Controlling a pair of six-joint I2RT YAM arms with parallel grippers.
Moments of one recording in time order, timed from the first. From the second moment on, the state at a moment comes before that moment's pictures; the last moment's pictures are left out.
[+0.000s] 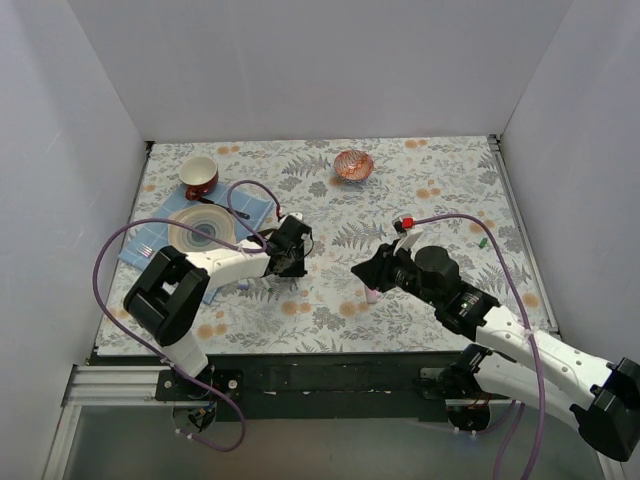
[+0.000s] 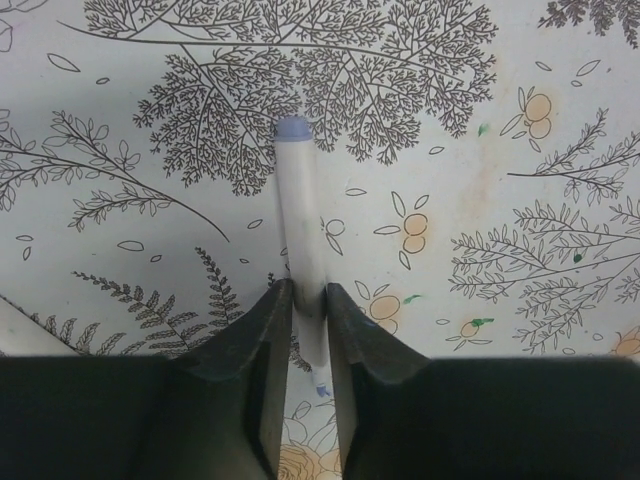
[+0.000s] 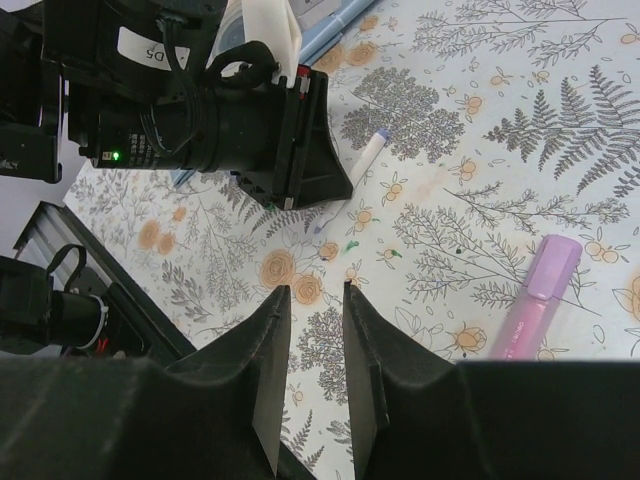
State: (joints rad) left arm -0.69 1.67 0.93 -0.28 -0.18 -0.60; right arm 0.82 0.84 0.52 0.04 -0.04 0.54
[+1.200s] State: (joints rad) left arm -0.77 1.18 0.76 -0.15 0.18 0.04; right arm 0.47 1.43 0.83 0.15 -1.02 0.48
